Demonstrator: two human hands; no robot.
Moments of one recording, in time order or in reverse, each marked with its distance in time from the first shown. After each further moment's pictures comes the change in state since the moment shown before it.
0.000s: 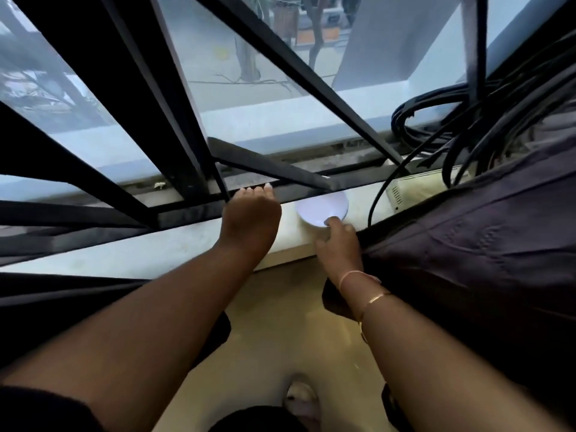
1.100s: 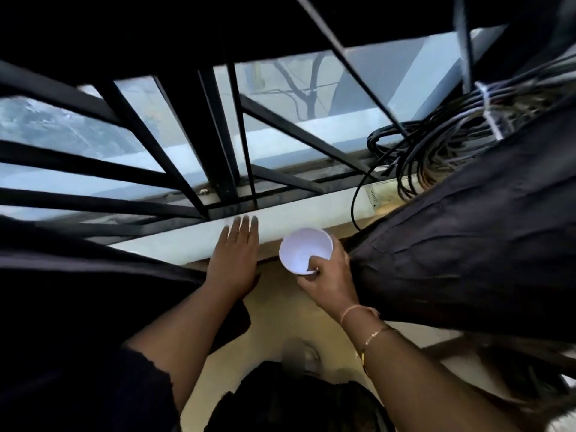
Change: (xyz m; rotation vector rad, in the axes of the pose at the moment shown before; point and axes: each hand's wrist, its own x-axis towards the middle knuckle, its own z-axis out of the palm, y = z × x) left_hand -0.118 -0.053 -0.033 -0.294 -0.323 0.090; right_hand -0.148 -0.013 -0.045 -0.039 -0.022 -0.311
